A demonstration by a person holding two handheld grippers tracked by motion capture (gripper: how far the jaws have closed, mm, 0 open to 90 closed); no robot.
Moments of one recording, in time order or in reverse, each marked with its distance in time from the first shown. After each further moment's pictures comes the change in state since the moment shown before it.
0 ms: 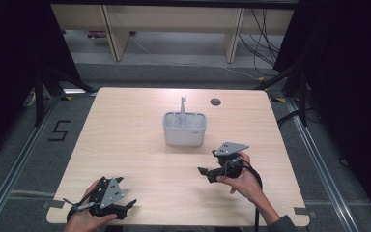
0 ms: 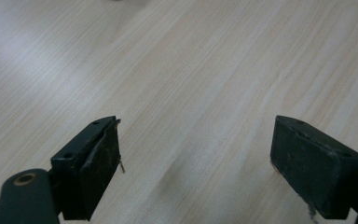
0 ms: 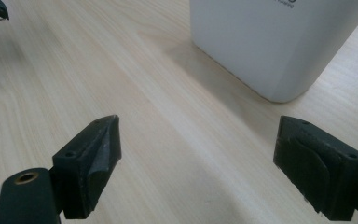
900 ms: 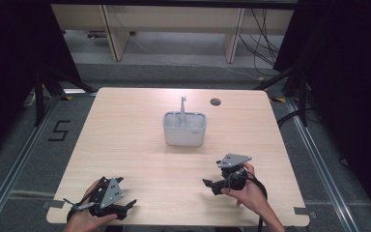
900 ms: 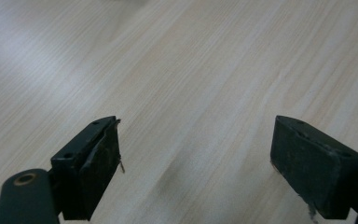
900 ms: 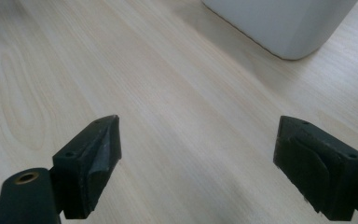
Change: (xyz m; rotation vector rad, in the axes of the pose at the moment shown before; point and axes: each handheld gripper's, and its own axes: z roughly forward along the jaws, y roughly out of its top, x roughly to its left) left arm 0.000 0.000 0.000 -0.002 0.001 -0.004; right arm 0.015 -0.027 -0.013 0.067 -0.018 -0.007
